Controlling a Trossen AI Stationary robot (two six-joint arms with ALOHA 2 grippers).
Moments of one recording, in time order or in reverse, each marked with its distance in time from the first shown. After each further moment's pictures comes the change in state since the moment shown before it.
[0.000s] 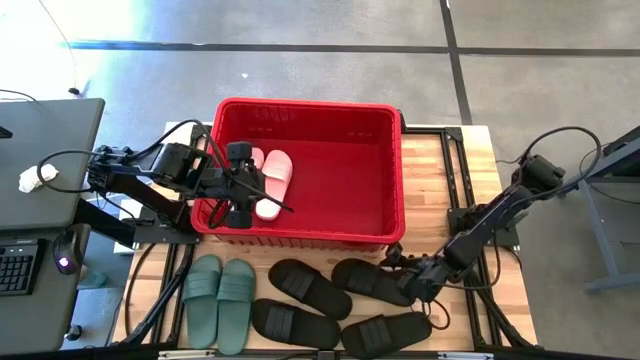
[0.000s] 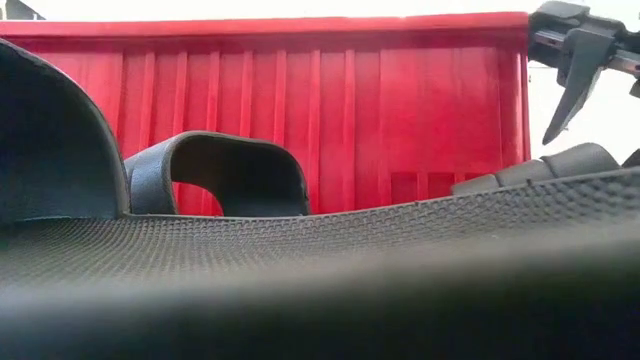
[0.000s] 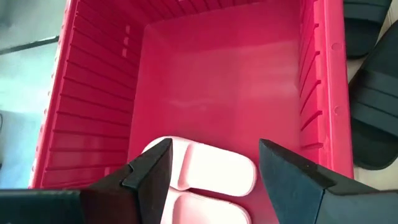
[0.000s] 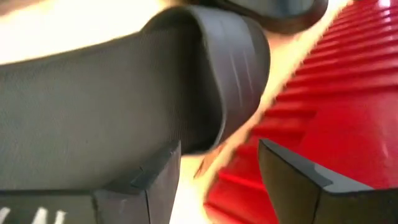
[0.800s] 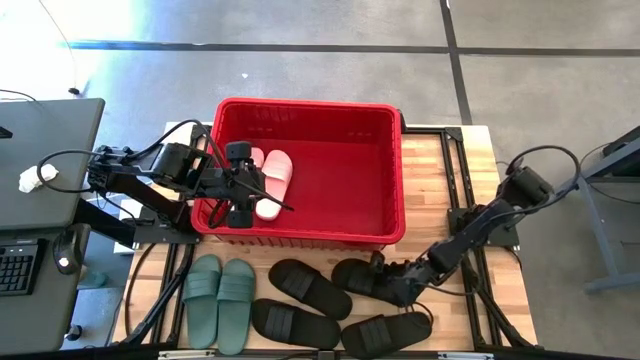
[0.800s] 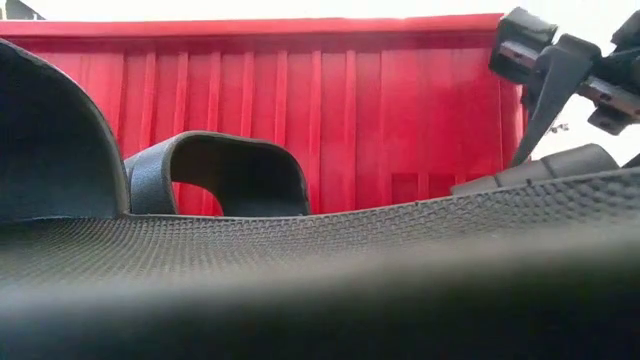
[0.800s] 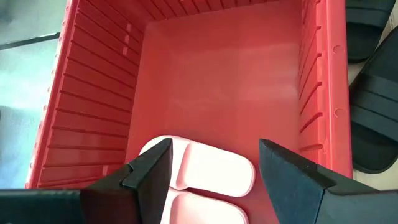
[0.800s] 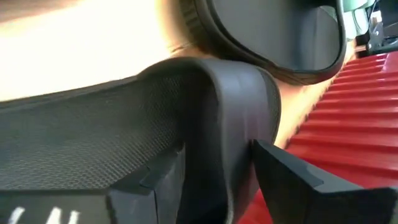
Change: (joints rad) left arm 0.000 0.000 0.000 0.000 -0.003 -0.022; right arm -0.076 0.189 0.000 0.312 -0.089 -0.258
